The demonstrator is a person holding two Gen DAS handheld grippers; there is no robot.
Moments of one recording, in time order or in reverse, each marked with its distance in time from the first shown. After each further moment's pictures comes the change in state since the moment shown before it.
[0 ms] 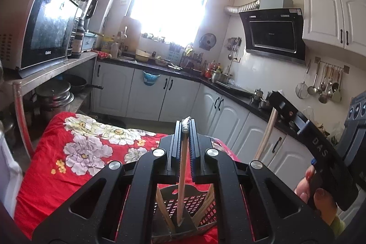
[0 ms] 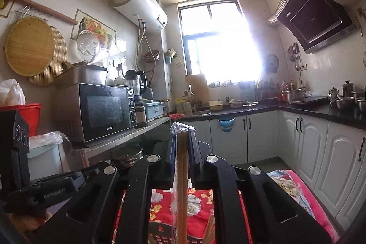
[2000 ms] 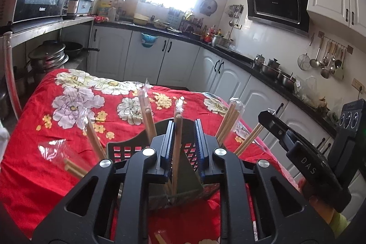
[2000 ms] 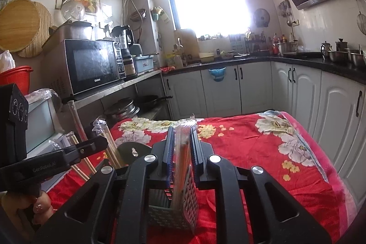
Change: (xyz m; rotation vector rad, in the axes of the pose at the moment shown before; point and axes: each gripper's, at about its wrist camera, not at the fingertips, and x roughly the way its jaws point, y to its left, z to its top) left arm 0.029 0.005 -0.081 -0.018 0.215 -0.007; right arm -0.011 -0.032 -0.104 0.084 0.279 -0.035
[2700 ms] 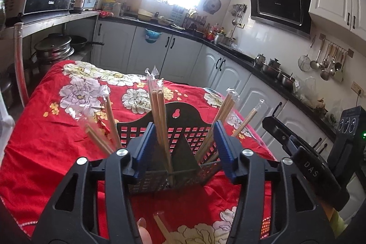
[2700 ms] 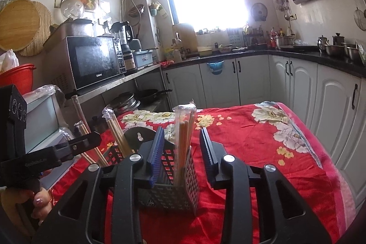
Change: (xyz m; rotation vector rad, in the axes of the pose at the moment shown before) left arm -0.027 0.003 -0.013 -0.031 0.017 0.000; right arm -0.028 0.000 -0.012 0.021 0.039 -0.006
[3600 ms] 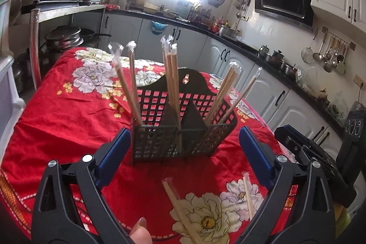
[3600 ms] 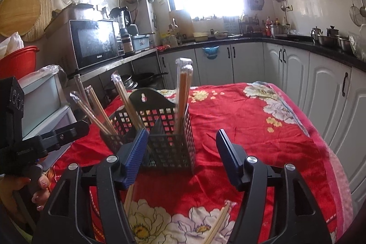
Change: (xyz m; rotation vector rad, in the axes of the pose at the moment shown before) left arm -0.029 0.006 -0.042 -0.002 0.047 0.043; right arm -0.043 0.008 -0.043 -0.009 0.096 -0.036
